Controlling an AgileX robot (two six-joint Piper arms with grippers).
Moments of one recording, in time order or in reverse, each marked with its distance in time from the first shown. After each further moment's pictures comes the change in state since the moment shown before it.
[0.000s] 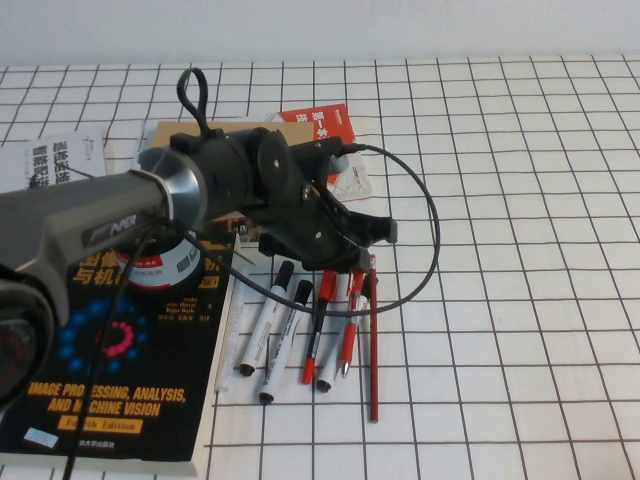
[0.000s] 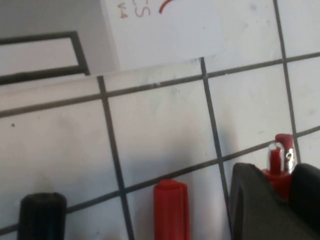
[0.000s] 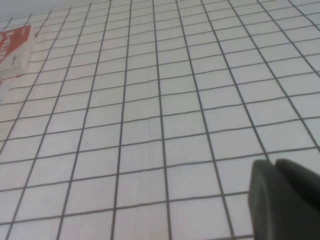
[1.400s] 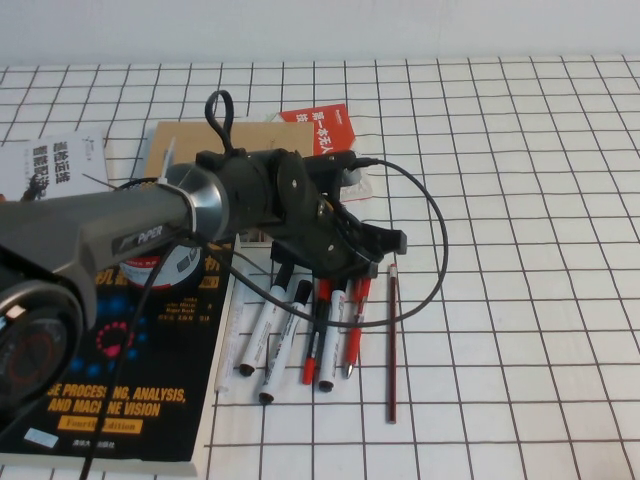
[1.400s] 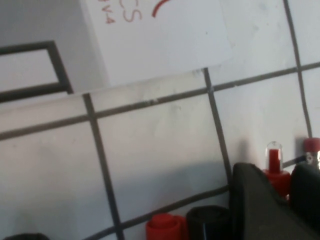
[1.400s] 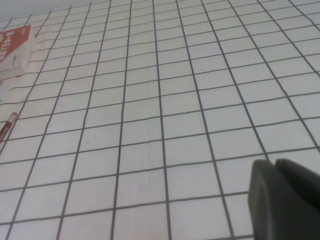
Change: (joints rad) right arm 0.000 0.000 0.000 0.000 0.000 0.000; left arm -0.029 0.057 -0.002 0.013 -0.076 0.007
